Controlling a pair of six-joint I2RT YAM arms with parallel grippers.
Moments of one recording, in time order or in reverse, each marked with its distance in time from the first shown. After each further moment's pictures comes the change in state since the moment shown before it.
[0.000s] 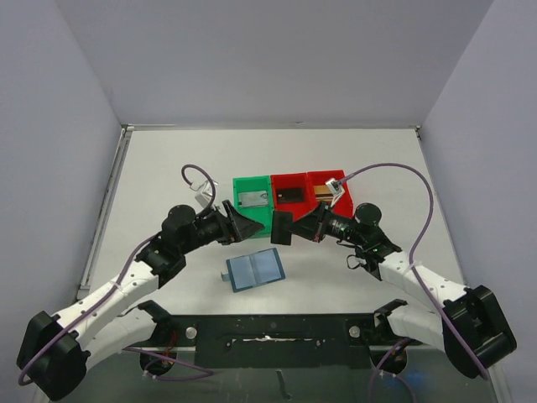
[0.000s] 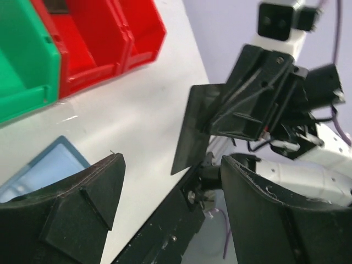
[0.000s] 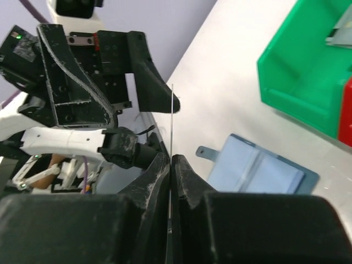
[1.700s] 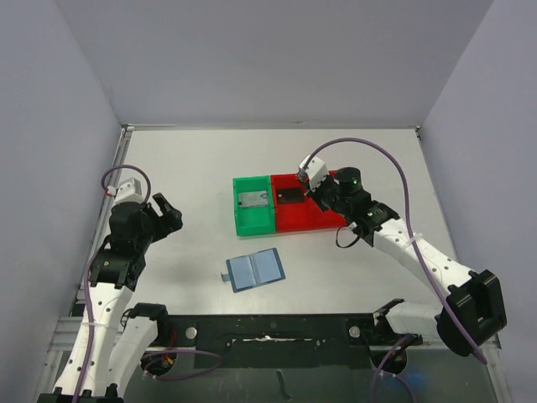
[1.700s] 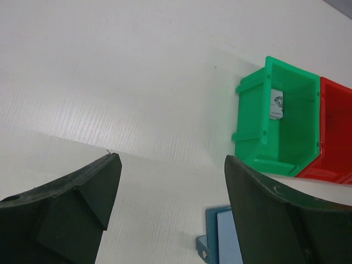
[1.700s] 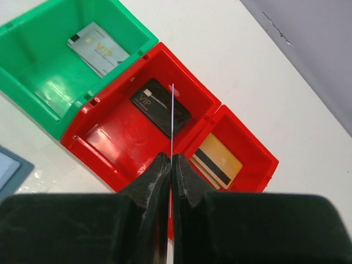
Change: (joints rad) left arm 0.524 -0.256 0.198 -0.807 -0.454 0.468; right arm 0.055 0.082 0.448 -0.744 0.639 -1.291
